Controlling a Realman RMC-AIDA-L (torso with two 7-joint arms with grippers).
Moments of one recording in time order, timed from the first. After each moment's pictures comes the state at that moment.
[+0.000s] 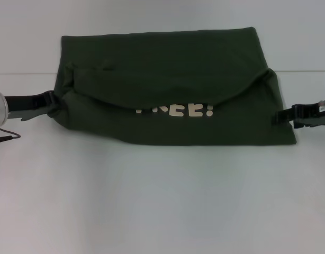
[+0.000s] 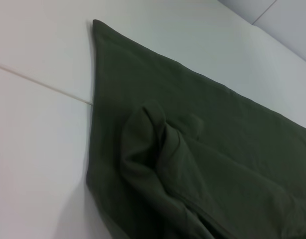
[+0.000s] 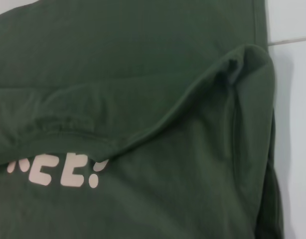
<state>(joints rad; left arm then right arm) -0.65 -1.98 0.76 0.64 2.20 0.96 -2.46 0.84 1.94 -0.75 -0.57 -2.58 -1.08 2.56</state>
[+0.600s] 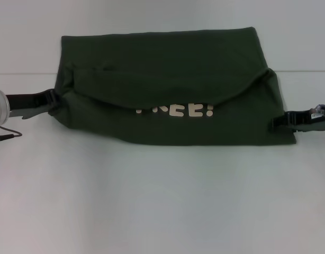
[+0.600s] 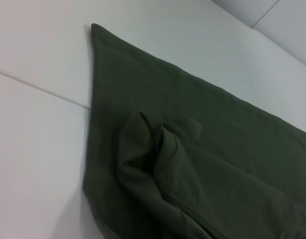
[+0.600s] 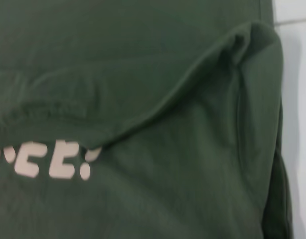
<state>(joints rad) -0.65 -1.98 0.76 0.64 2.19 0.95 -2.46 0.83 1.97 -0.79 -0.53 -2.57 -1.00 2.56</state>
